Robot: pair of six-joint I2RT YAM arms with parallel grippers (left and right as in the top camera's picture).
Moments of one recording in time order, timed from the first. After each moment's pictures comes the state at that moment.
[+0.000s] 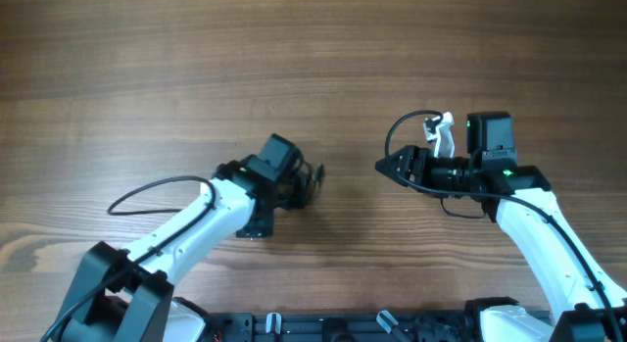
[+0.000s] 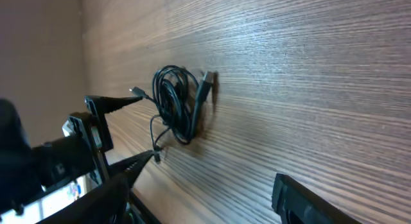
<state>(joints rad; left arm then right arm) -0.53 1.52 0.82 -0.75 -0.22 -2.09 0.08 1.32 0.72 -0.47 -0.78 0.41</state>
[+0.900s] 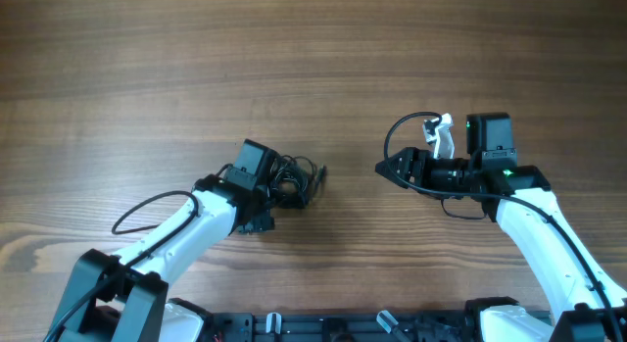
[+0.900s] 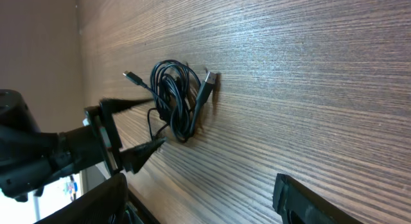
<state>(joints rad) -0.44 1.48 0.66 -0.48 -0.02 -2.09 0.08 1.32 0.72 -0.49 -0.78 0.39</state>
